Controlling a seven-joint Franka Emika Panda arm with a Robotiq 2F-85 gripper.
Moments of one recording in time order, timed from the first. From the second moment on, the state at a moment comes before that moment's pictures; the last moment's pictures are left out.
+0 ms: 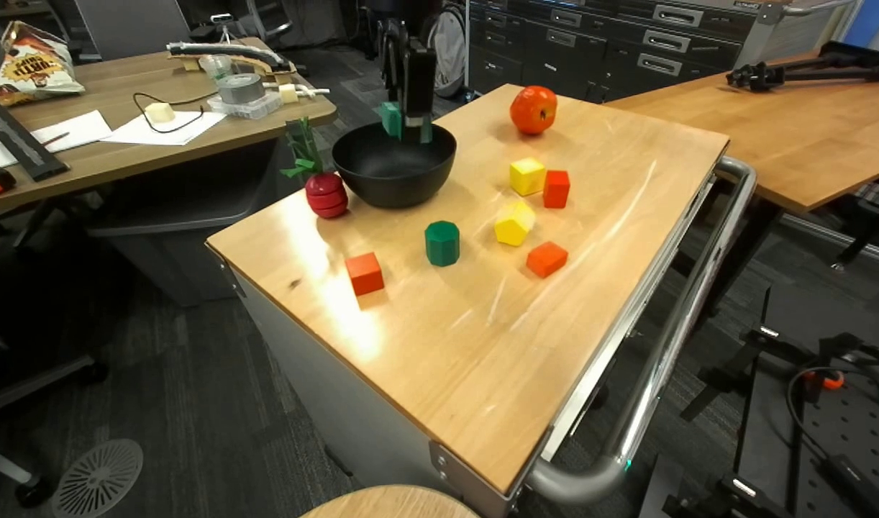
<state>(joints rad) -0.04 0.35 0.16 -1.73 0.01 2.15 -0.92</state>
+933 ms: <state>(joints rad) 0.12 0.10 0.23 -2.25 0.21 2.26 -1.08</state>
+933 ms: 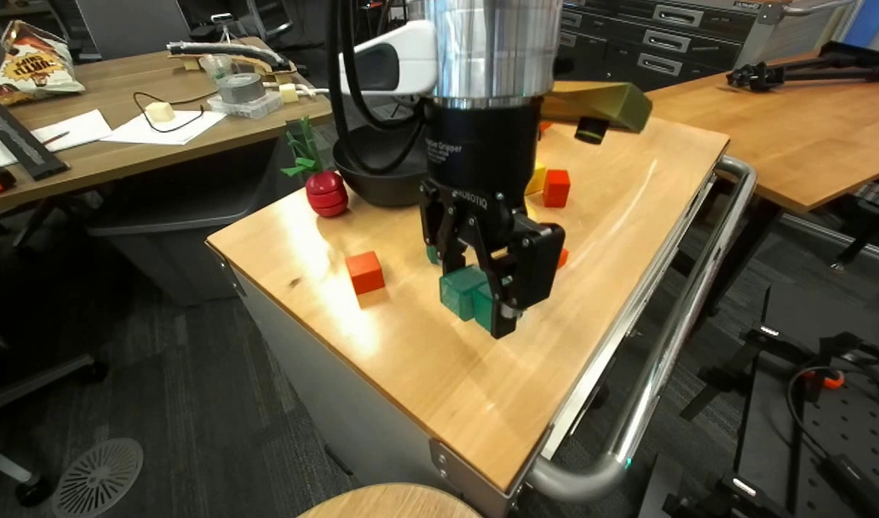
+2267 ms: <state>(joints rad) 0.05 -0.10 0.06 -2.24 0.24 2.41 -1.14</state>
